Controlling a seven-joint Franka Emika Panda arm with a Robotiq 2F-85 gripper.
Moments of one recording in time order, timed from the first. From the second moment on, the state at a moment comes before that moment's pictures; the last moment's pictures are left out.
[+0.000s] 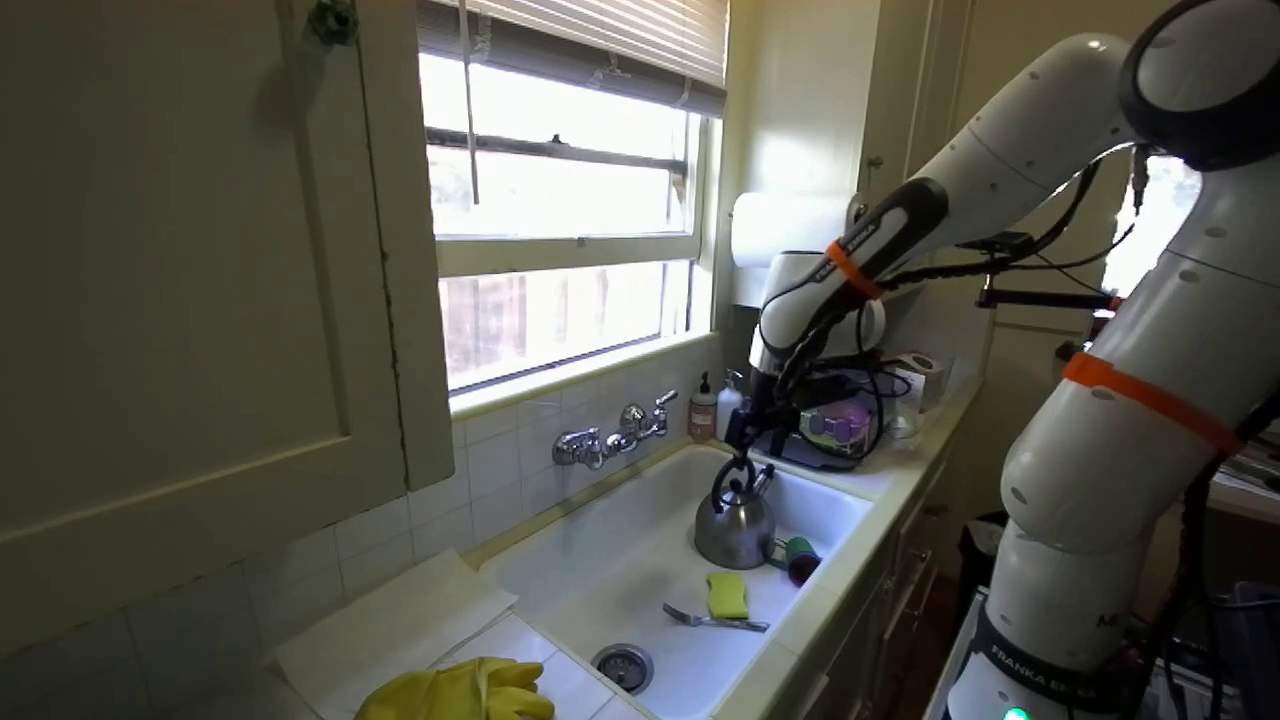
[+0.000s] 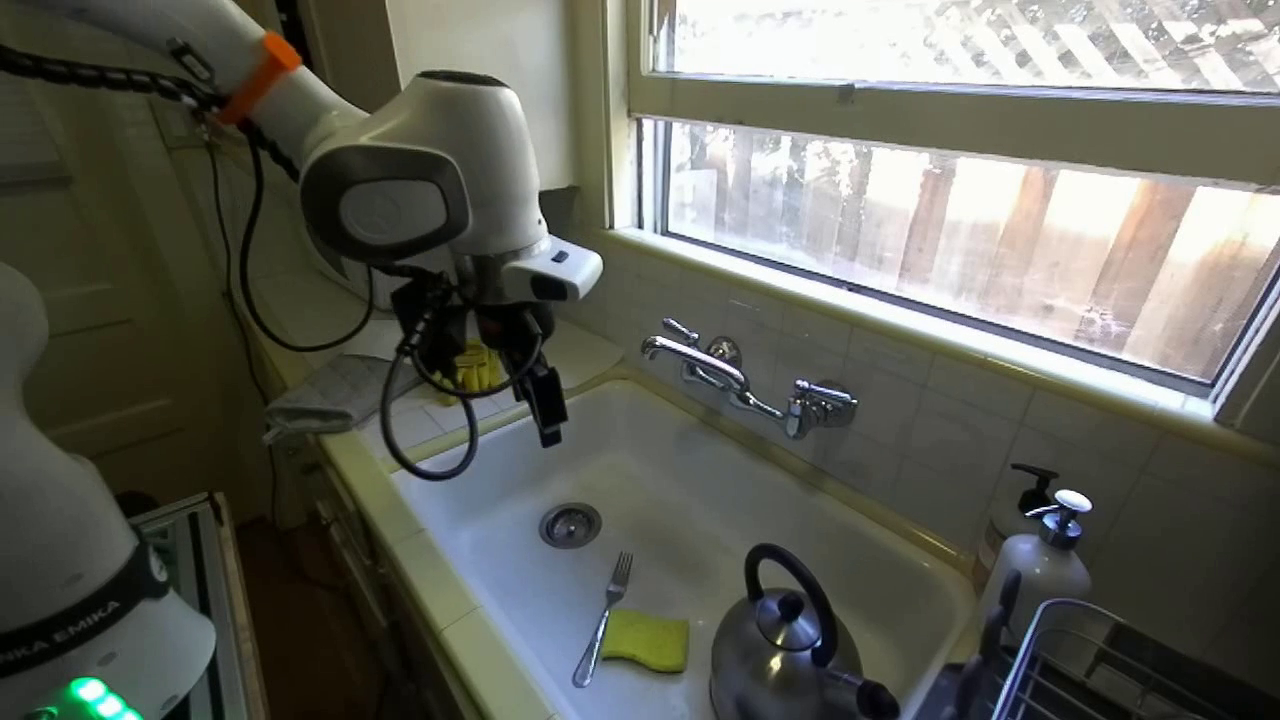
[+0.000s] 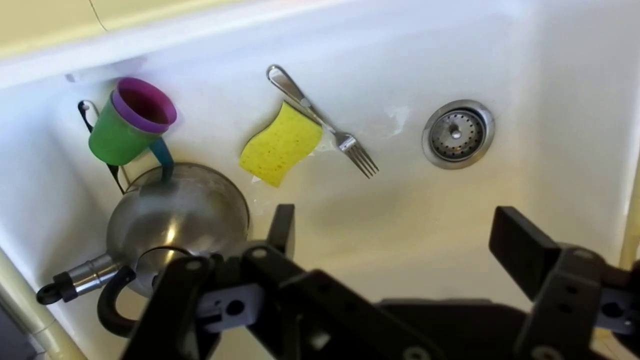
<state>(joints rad) -0.09 -0.32 -0.14 -2.76 0.01 2.57 -0.07</state>
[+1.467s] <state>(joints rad) -0.18 0.34 -0.19 -2.52 0.02 2.90 0.00</state>
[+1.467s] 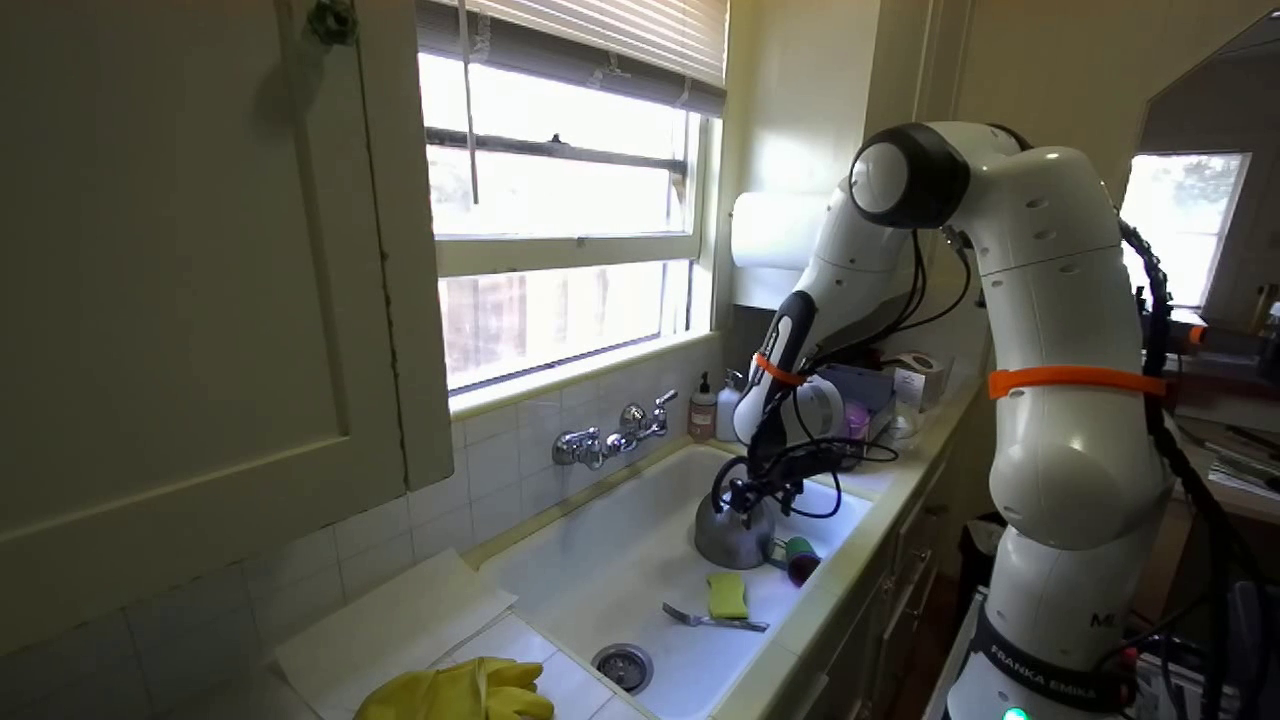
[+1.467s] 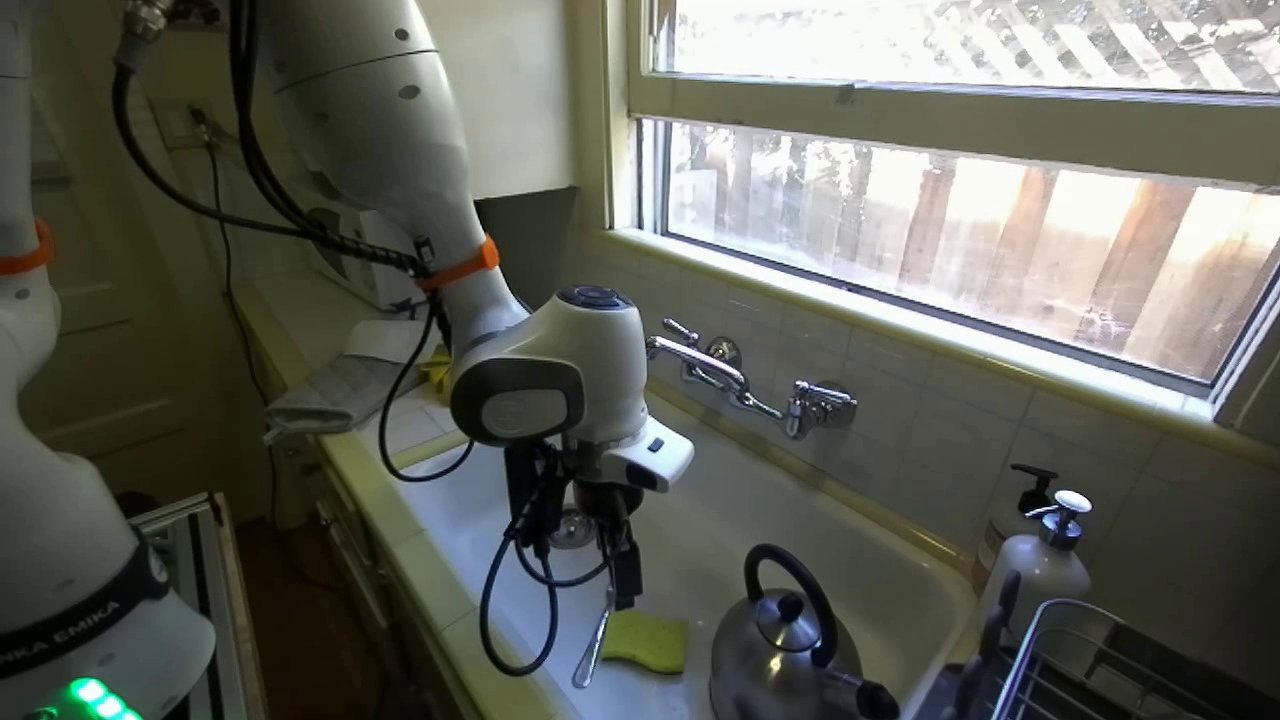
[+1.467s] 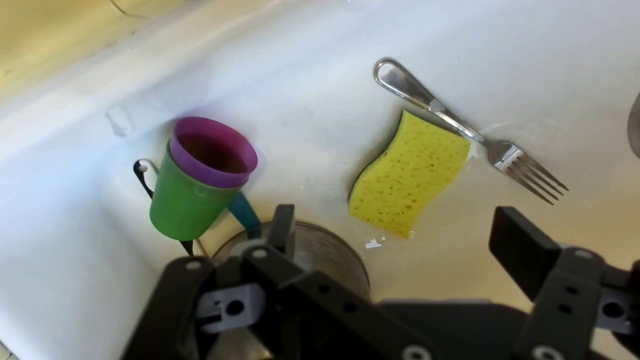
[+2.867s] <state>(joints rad) -0.11 0.87 -0.16 -2.04 0.10 2.89 0.11</state>
